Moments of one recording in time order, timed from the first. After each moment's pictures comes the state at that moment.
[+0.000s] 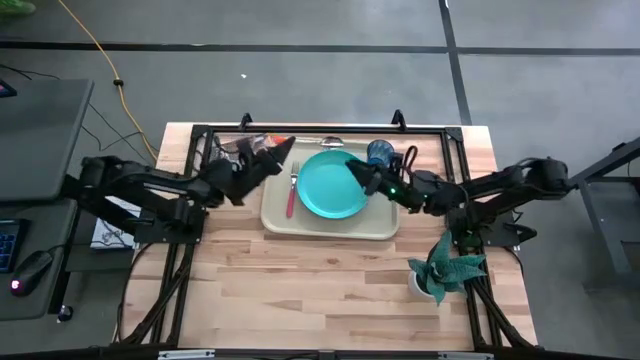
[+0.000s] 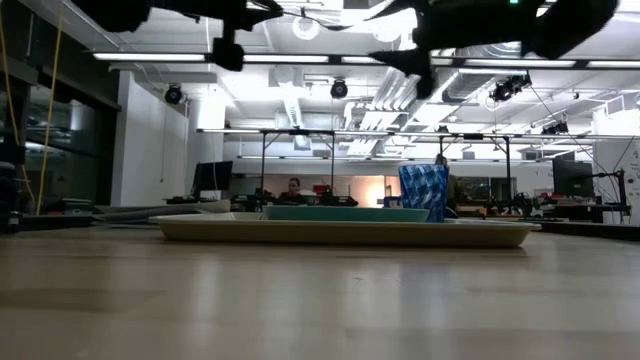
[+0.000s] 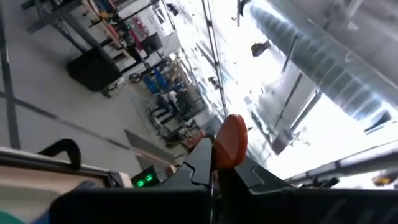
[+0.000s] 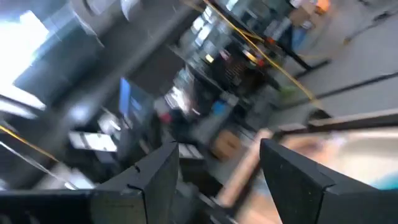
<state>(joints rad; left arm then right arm) 0.14 1.27 0.66 0.94 -0.69 -0.83 0.00 1.35 0.60 0.96 0.51 0.80</state>
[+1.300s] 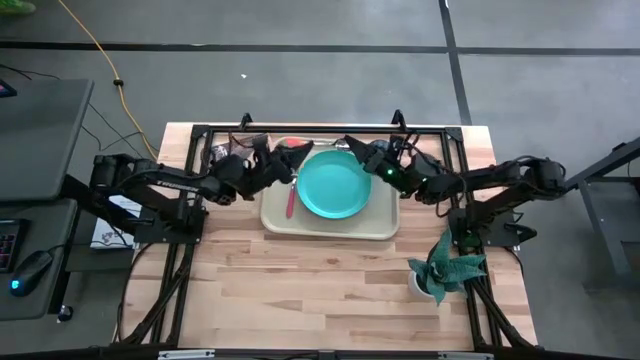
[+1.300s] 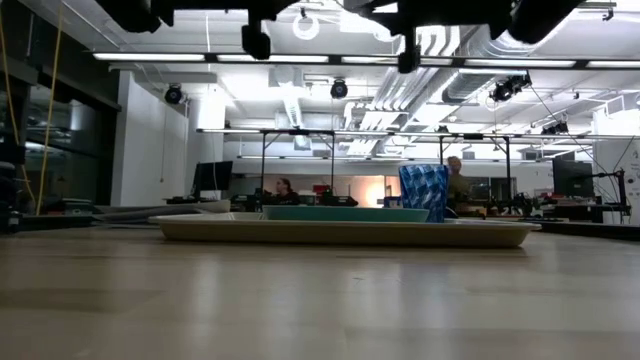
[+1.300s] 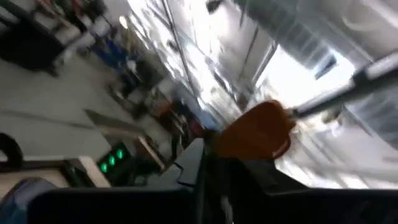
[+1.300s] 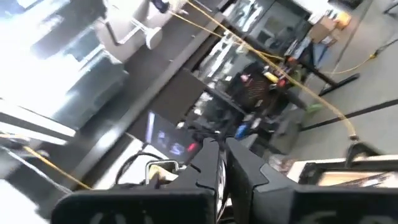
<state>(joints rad) 0.19 1.36 0.75 0.97 -0.39 -0.76 -0.12 1.36 0.74 0.98 0.44 0.83</state>
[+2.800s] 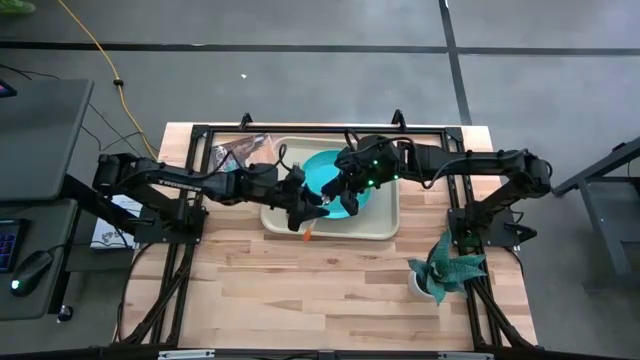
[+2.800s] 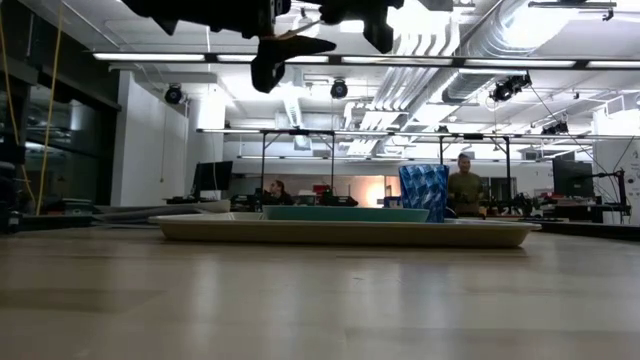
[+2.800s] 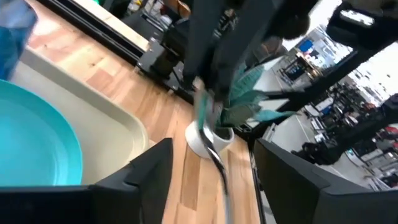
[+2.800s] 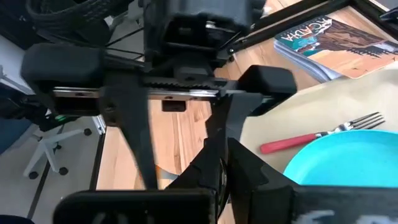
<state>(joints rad) 0.15 1.40 0.86 0.30 0.15 -0.63 -0.09 1.50 1.37 -0.38 -0.18 0.34</state>
